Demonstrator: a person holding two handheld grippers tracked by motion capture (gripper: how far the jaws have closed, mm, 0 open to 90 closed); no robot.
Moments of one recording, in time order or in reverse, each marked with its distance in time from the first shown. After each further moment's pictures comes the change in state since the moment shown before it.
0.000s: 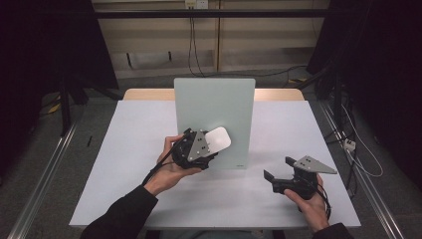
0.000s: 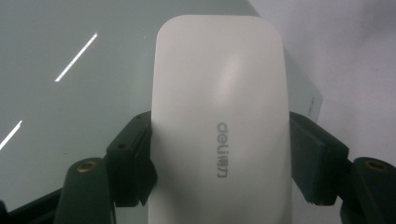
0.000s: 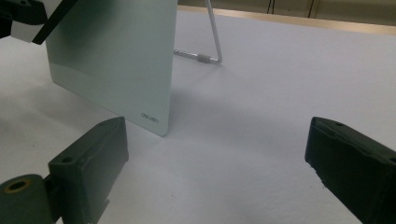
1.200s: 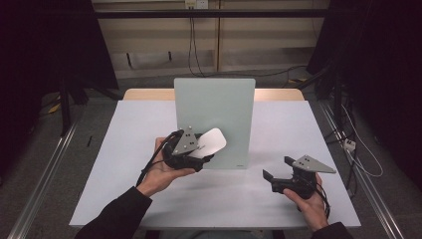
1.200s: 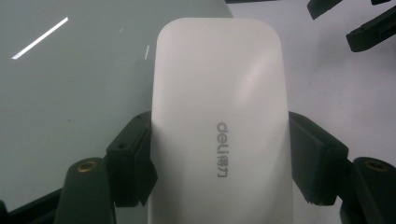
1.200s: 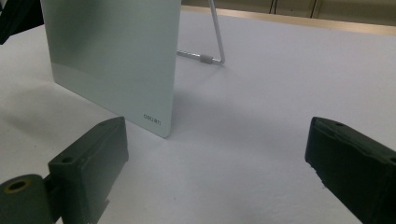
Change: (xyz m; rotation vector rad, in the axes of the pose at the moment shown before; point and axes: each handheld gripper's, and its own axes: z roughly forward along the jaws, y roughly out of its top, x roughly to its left) left arm 0.008 -0.003 -0.024 -0.022 -0.119 -0.159; right arm 0.001 0.001 0.002 0.000 0.006 0.000
